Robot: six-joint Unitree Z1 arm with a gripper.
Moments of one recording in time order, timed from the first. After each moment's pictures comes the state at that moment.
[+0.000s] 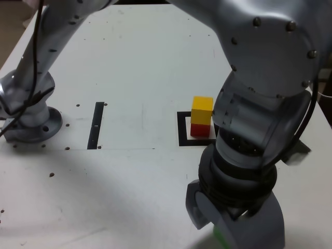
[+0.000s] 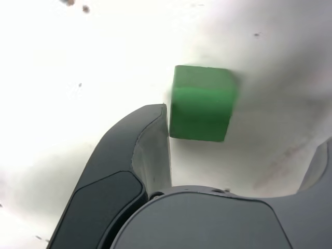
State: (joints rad) arm -0.65 2.33 -2.09 1.40 0.02 0.33
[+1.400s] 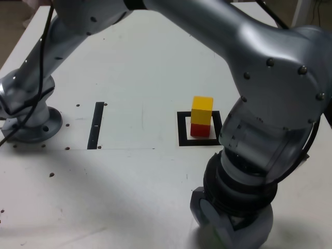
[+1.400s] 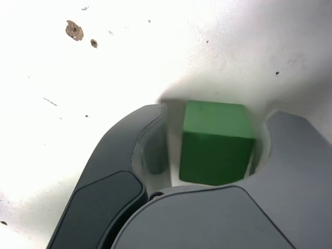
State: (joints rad) arm -0.65 2.39 -2.08 1.39 0.09 0.29
